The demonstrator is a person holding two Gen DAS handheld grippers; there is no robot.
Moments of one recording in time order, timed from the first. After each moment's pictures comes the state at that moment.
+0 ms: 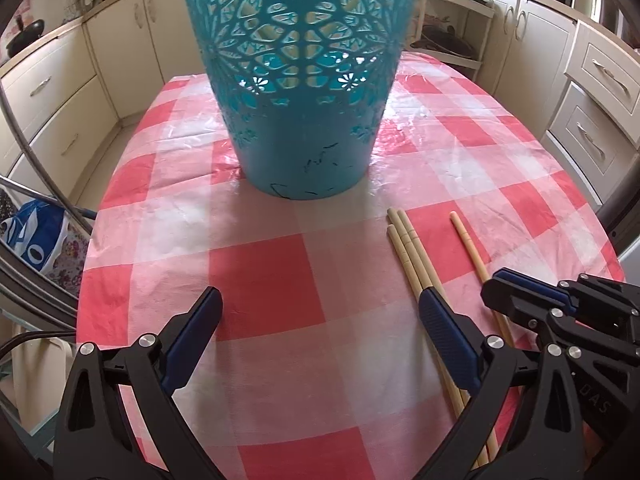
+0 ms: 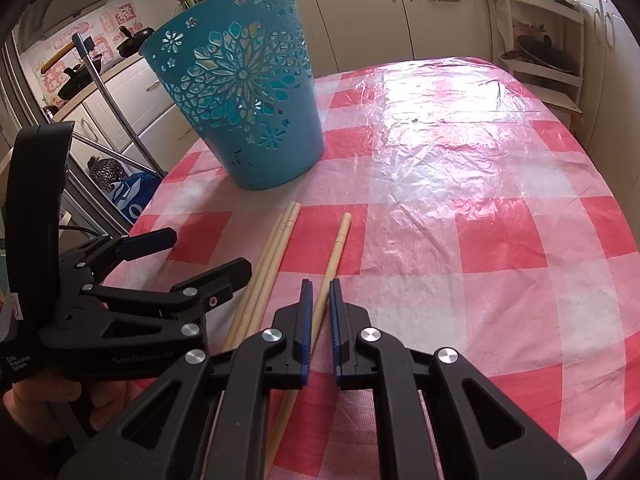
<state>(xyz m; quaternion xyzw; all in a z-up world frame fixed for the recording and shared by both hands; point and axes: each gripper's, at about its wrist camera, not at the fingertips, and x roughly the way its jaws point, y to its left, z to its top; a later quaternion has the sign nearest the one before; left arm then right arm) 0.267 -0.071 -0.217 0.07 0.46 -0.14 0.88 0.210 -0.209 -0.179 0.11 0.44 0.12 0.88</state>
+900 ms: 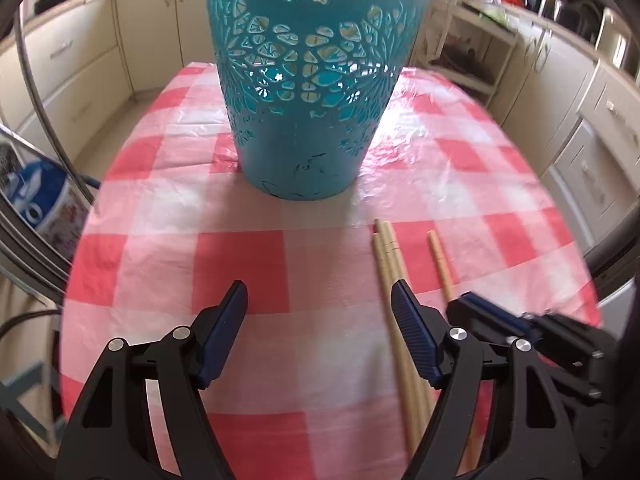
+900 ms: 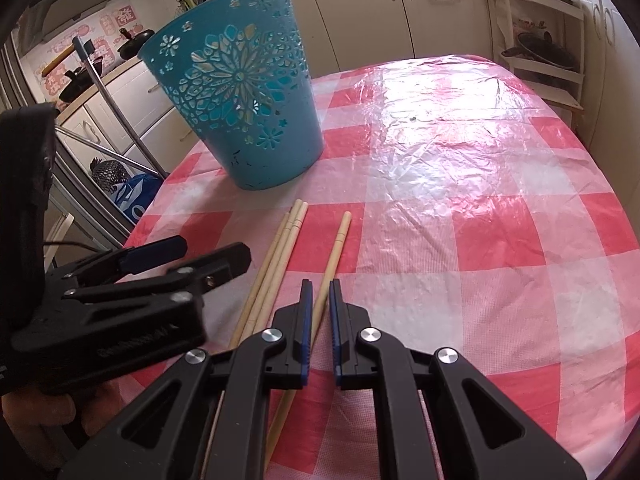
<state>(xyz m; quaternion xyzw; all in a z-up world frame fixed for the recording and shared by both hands) 0.257 -0.076 -0.204 -0.01 0.47 -0.11 0.87 0.210 -0.213 -0.180 0.12 0.44 0.12 0.88</state>
